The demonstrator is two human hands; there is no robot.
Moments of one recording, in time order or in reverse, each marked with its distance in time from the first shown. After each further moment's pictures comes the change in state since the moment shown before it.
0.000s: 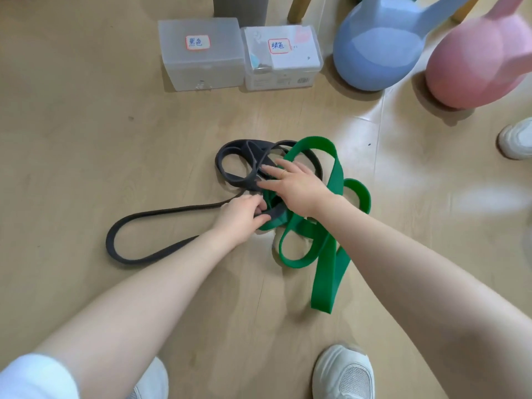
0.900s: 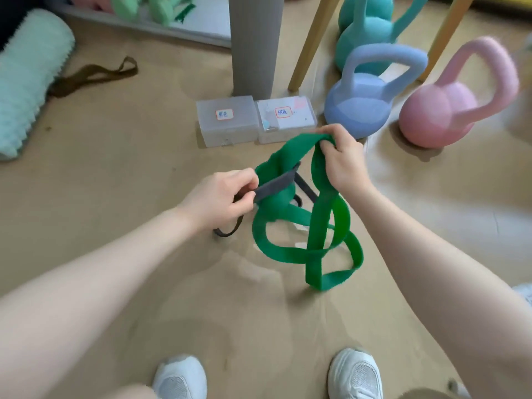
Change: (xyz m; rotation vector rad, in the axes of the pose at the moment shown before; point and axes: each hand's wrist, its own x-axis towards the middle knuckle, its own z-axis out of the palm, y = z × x) left_hand -0.076 0.036 -0.170 0.057 0.265 0.478; right_hand -0.058 -0.016 -0.151 0.913 0.802 0.477
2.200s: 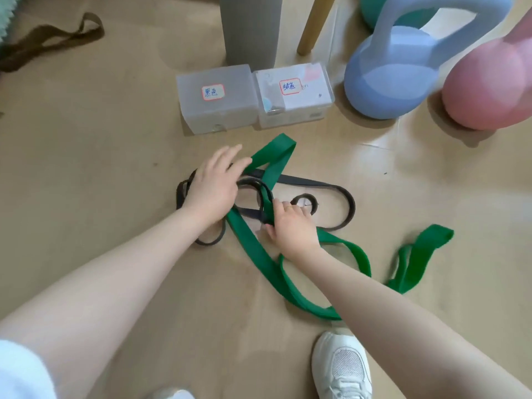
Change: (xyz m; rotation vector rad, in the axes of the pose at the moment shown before) left_hand 0.075 -0.103 0.079 0.359 -0.081 -0.295; right_hand -0.021 0.100 0.135 -0.780 -0.580 -0.071
